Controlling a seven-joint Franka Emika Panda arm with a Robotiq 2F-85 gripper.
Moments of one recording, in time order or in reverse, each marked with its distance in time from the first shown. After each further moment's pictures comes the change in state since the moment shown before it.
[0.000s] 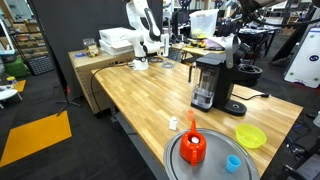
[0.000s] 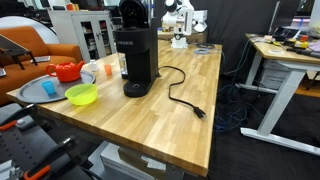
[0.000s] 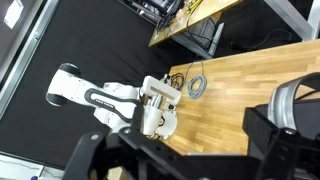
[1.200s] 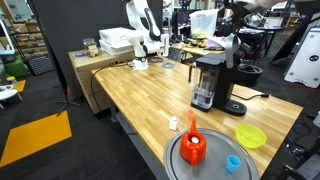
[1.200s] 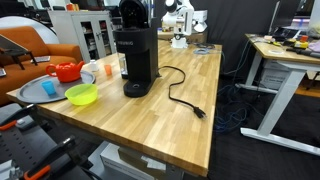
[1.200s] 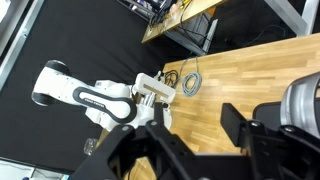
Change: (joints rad) arm 0.007 0.133 0.007 0.081 0.000 -0.042 -0.031
